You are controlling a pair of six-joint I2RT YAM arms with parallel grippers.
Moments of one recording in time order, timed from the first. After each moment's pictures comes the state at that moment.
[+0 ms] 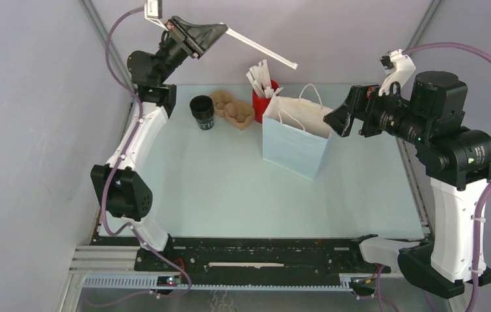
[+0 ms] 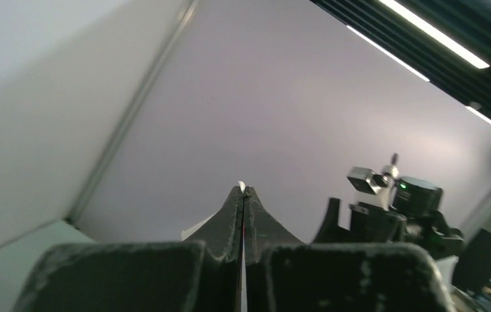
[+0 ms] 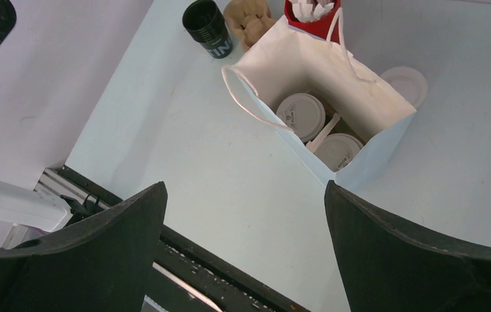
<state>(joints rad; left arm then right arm) -0.18 1.71 1.74 0.76 0.71 -1.25 0.30 1.22 2.07 -1.24 -0.26 0.23</state>
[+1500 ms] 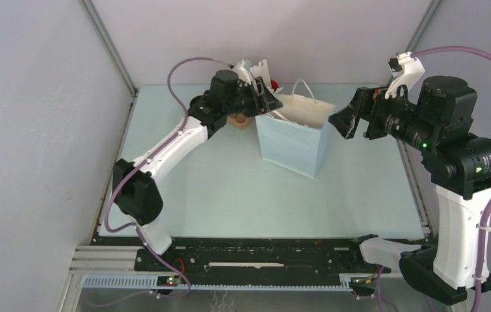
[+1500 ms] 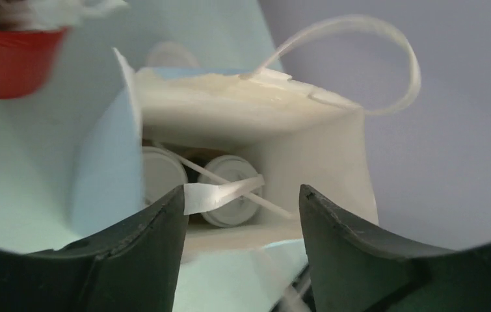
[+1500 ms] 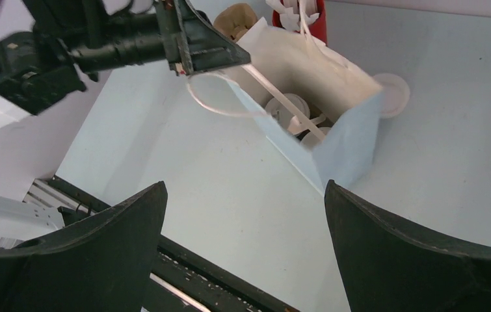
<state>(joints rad) -0.57 1.73 1.57 -0.14 0.34 -0.74 0.30 1.19 2.07 -1.24 -0.21 0.22</state>
